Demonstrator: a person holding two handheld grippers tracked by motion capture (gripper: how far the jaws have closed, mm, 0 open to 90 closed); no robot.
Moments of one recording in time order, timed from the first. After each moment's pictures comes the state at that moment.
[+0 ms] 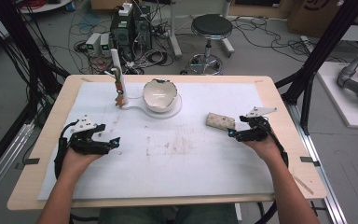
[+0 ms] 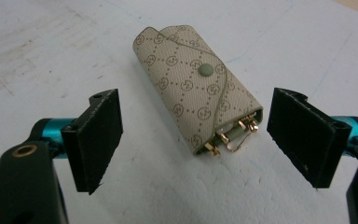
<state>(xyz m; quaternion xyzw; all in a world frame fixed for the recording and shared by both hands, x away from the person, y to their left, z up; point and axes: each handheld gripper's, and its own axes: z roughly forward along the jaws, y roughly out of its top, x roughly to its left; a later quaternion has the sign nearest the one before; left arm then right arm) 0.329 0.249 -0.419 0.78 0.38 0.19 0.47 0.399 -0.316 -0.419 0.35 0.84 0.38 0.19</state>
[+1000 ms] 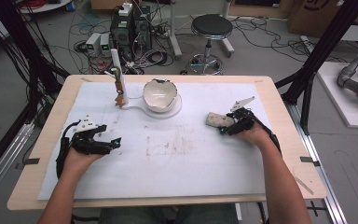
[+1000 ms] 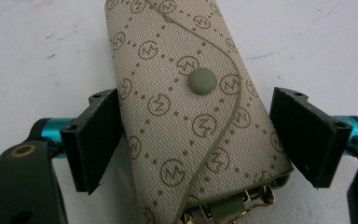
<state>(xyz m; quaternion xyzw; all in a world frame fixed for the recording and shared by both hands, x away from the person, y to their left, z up) 0.331 0.246 -0.423 0.78 0.38 0.18 0.46 0.468 -0.297 -0.450 0.27 0.90 0.33 0.11</state>
